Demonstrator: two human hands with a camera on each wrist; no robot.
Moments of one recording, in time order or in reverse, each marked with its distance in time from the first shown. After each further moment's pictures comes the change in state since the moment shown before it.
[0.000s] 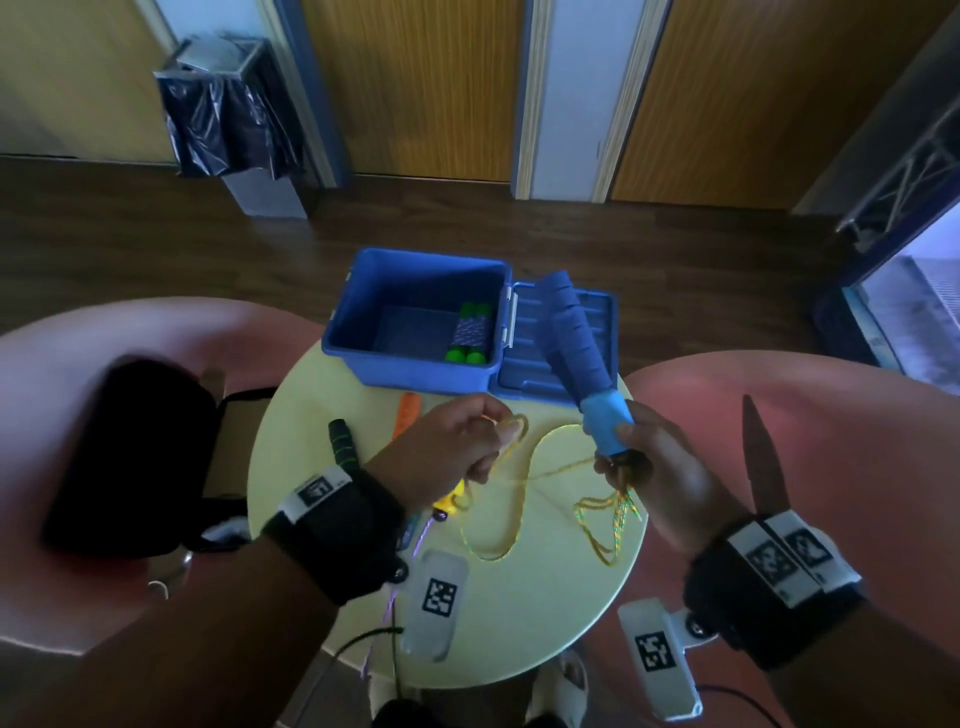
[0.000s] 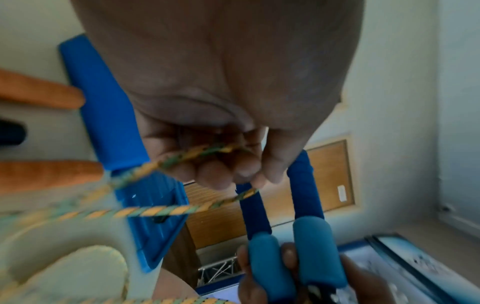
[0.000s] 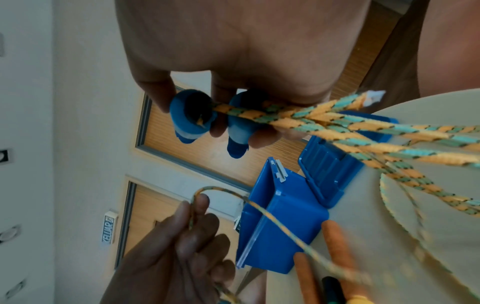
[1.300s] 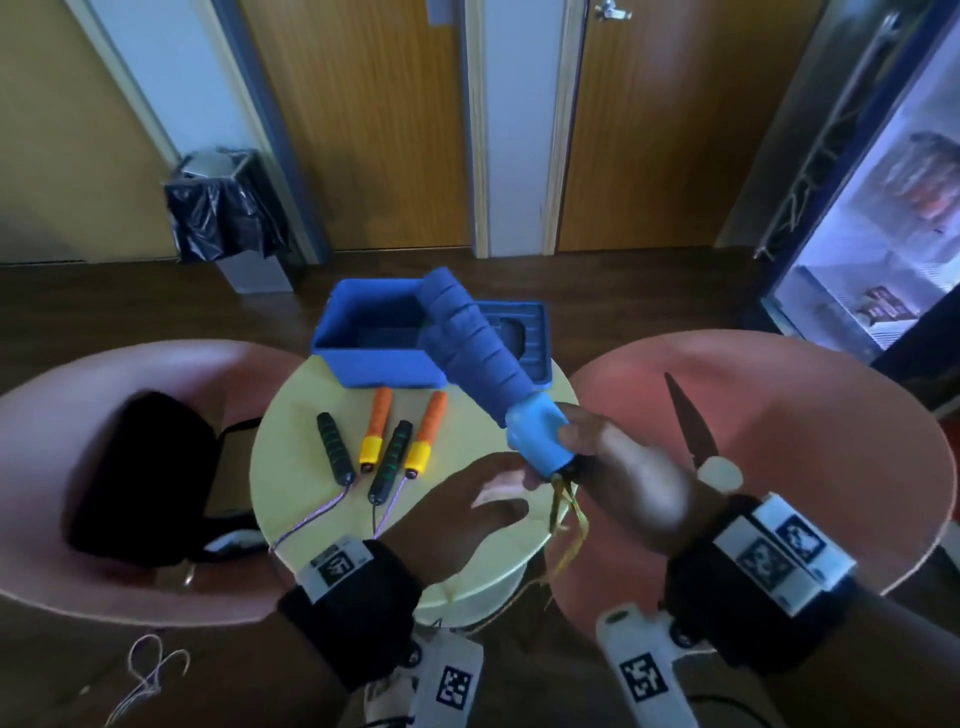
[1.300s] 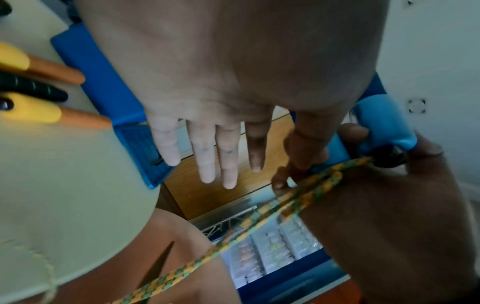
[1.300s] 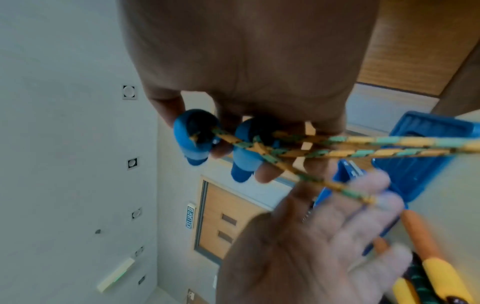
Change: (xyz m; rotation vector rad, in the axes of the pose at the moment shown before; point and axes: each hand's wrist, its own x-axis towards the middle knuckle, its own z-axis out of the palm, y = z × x) left_hand -0.149 -0.003 0.129 0.182 -0.079 0.050; right_hand -0.181 -0.038 0.000 0.020 -0.232 -0.028
